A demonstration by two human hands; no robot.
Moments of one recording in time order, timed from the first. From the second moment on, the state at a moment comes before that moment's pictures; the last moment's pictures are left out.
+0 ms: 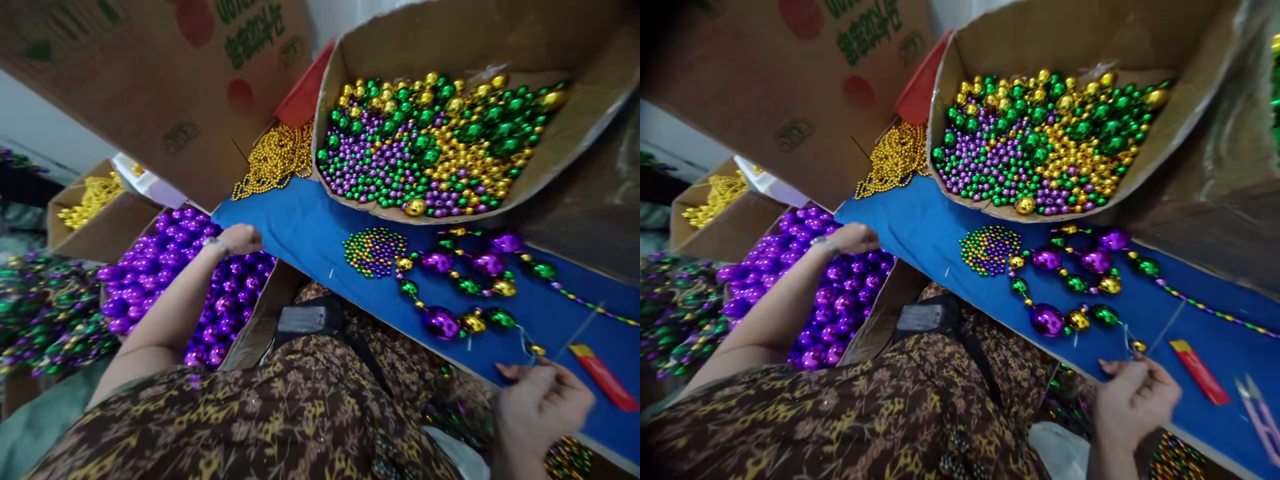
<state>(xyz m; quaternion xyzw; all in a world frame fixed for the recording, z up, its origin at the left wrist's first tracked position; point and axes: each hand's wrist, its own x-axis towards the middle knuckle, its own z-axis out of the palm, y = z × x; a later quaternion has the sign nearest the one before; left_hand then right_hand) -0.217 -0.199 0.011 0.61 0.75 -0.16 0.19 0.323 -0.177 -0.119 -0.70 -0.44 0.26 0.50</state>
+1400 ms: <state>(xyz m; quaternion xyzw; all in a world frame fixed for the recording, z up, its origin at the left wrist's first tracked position) 0.056 -0.127 -0.033 0.28 0.39 0.50 0.72 0.295 -0.214 -0.054 -0.52 -0.75 0.12 0.39</state>
